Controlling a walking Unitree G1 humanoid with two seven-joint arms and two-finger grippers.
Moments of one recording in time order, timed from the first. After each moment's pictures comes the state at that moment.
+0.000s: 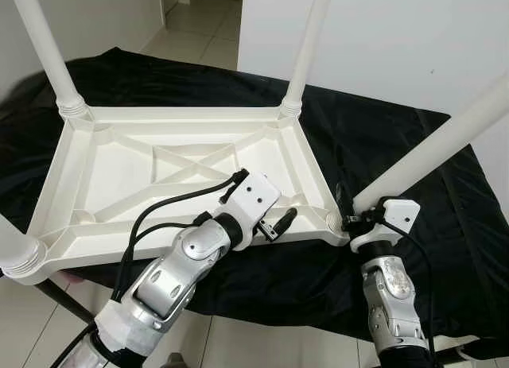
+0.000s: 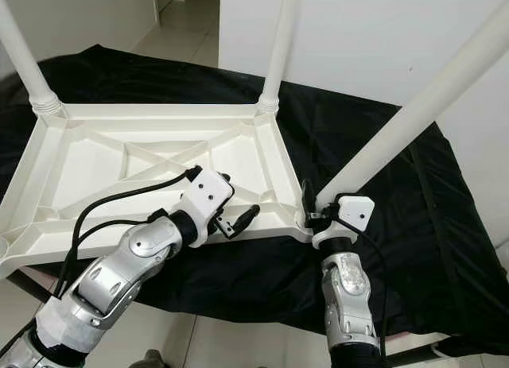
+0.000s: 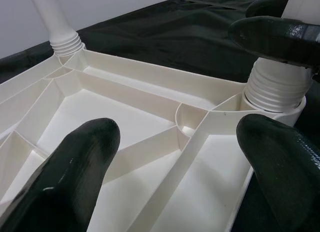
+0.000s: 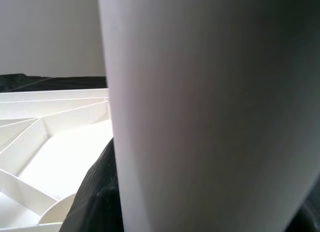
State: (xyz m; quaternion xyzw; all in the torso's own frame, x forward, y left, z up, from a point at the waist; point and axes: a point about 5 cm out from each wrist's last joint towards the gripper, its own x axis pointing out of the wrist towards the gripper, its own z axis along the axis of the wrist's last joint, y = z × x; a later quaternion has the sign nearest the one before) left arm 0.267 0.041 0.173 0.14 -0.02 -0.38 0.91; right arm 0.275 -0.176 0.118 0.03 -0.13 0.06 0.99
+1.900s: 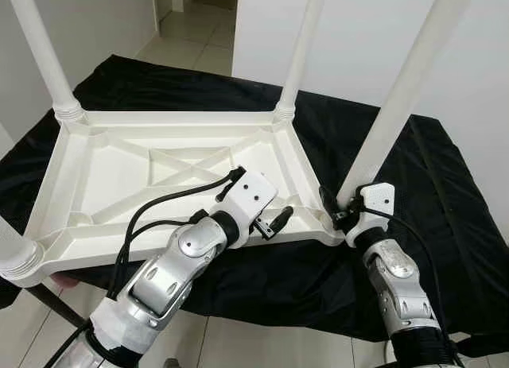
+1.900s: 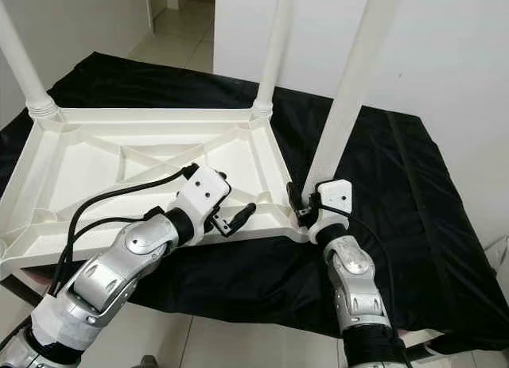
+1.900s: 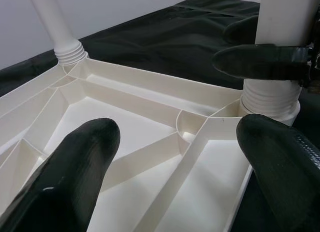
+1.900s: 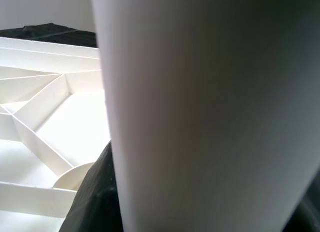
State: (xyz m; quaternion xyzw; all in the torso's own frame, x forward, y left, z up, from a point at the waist) left arm 0.268 0.045 0.176 0.15 -0.01 -0.38 0.91; right arm 0.294 -0.180 0.116 -0.02 -0.03 0.12 0.99
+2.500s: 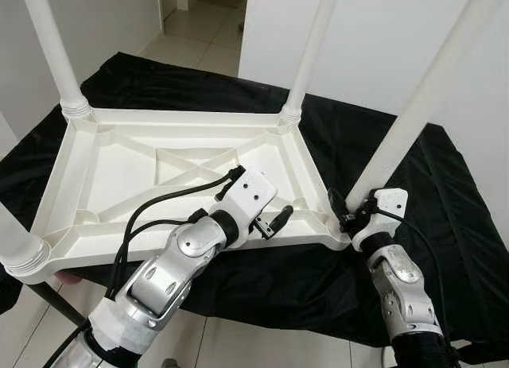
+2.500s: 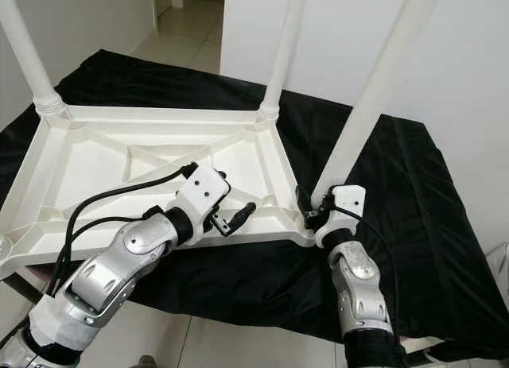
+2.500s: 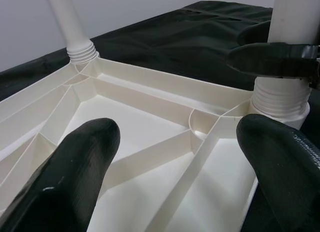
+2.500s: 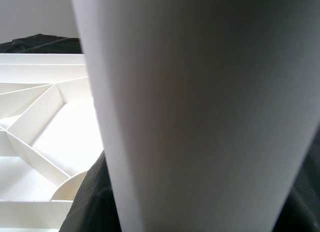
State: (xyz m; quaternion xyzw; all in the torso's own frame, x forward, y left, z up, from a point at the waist) left arm 0.267 0.046 0.178 0.15 -0.01 -0.38 0.91; right arm 0.287 -0.188 0.107 0.04 -0.02 0.09 0.99
